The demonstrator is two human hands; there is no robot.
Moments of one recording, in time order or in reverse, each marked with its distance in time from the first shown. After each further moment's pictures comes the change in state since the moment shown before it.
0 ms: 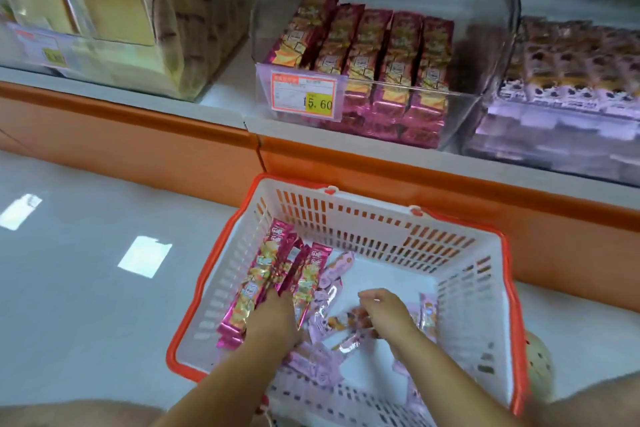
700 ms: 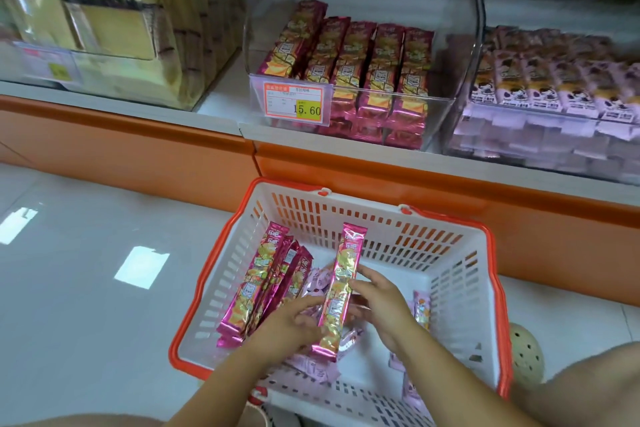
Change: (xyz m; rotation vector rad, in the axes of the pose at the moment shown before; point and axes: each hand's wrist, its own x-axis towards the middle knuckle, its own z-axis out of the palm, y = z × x) left_hand -0.053 -0.001 -0.022 -1.001 -0.275 0.272; right_hand -0.004 -0.004 -0.004 0.456 -0.150 -0.126
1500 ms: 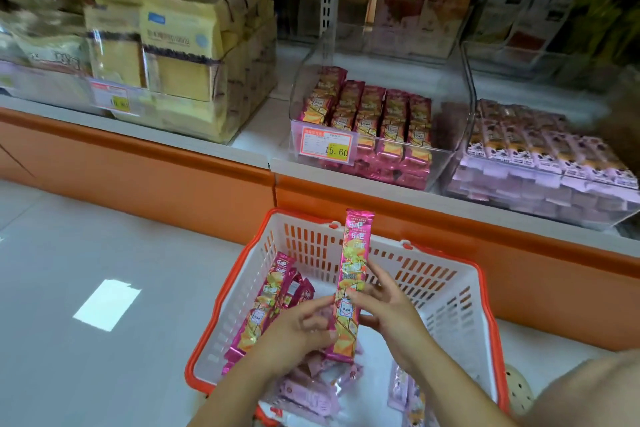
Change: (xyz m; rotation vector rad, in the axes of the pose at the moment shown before) left_hand -0.040 0.030 -0.017 -0.221 -0.013 0.237; right_hand -0.053 -0.042 0.024 -0.121 -0.104 -0.331
